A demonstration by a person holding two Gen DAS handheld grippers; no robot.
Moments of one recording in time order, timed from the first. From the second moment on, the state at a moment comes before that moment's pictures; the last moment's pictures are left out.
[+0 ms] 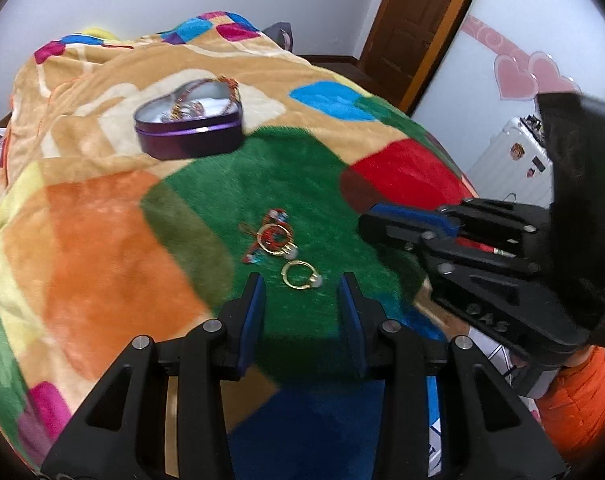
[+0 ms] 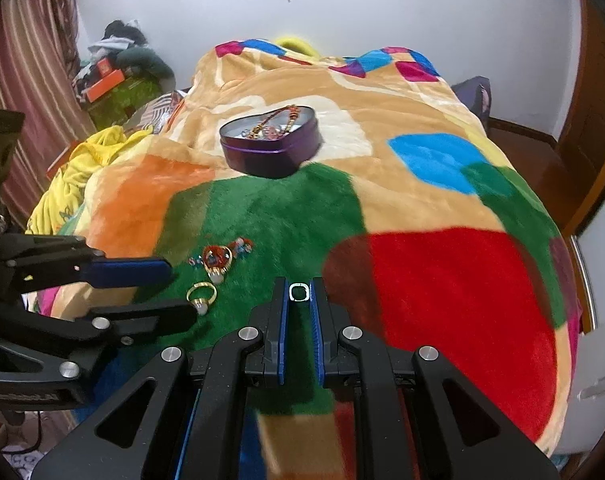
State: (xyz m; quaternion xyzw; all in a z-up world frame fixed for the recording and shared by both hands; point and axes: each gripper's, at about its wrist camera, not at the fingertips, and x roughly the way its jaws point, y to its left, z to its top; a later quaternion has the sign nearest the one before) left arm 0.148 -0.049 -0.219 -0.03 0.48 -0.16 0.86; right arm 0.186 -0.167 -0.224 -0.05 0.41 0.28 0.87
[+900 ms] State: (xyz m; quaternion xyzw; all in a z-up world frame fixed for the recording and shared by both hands) left arm 0.156 -0.019 -0.179 -0.04 0.42 -0.11 0.90; right arm 0.181 -0.159 -0.179 -0.04 0.35 0.29 0.89
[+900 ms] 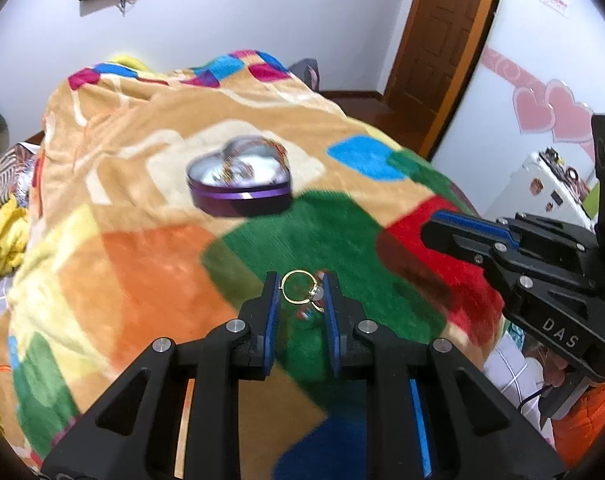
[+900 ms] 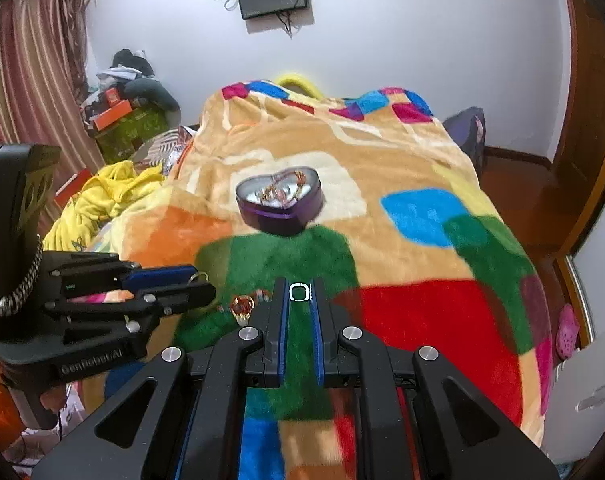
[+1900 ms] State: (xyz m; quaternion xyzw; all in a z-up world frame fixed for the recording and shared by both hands) left arm 0.211 0.035 -0.144 -0.05 0.35 -0.08 0.93; right arm 0.229 -0.118 -0.152 -0.04 0.30 0.31 0.90
